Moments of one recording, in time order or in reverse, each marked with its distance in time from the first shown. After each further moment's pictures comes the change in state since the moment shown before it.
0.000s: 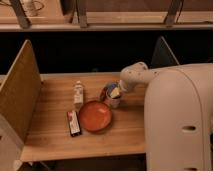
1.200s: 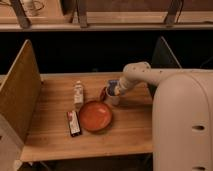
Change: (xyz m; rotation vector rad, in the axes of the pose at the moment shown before) arm -0.020 0.017 -0.011 -0.159 -0.050 0.024
